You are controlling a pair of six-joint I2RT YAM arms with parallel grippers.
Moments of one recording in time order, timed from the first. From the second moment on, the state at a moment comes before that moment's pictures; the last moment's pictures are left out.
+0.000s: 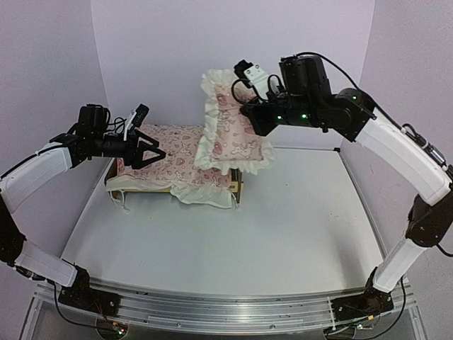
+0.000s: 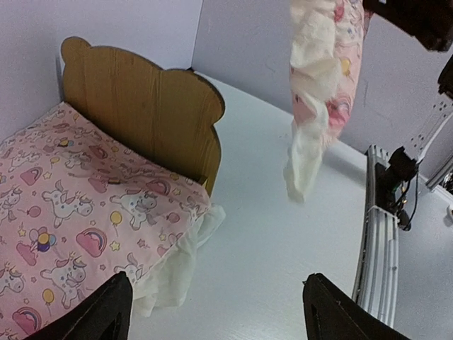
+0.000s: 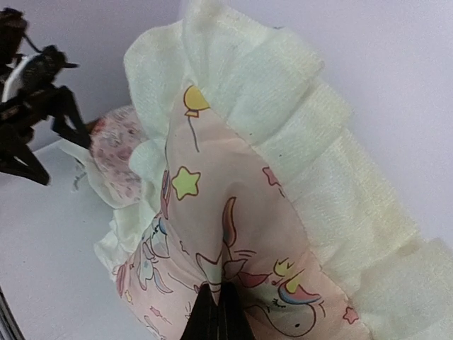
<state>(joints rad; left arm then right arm) -0.28 1.32 1.17 -0.34 0.85 0.20 0.91 1.66 1.95 -0.69 0.24 -0.17</state>
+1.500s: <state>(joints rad) -0.31 2.23 2.14 -0.26 0.84 -0.40 0.80 1.61 1.60 -0.39 0.49 0.05</state>
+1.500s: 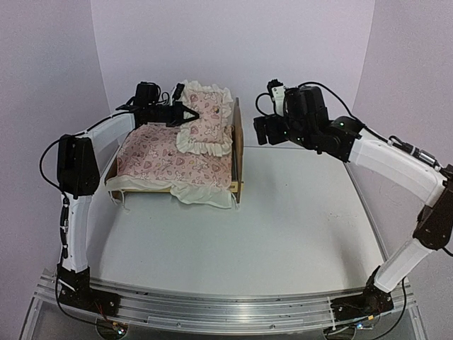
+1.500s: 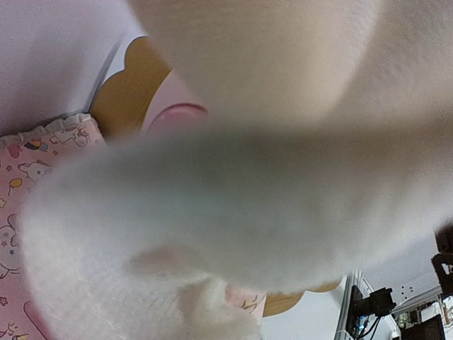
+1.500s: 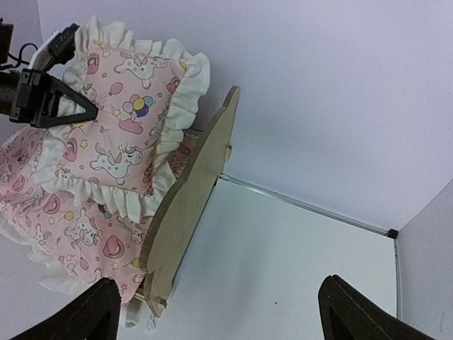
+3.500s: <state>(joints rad) 0.15 1.19 1.06 -0.37 0.24 0.09 0.07 1.16 0.51 -0.13 0.27 0.29</state>
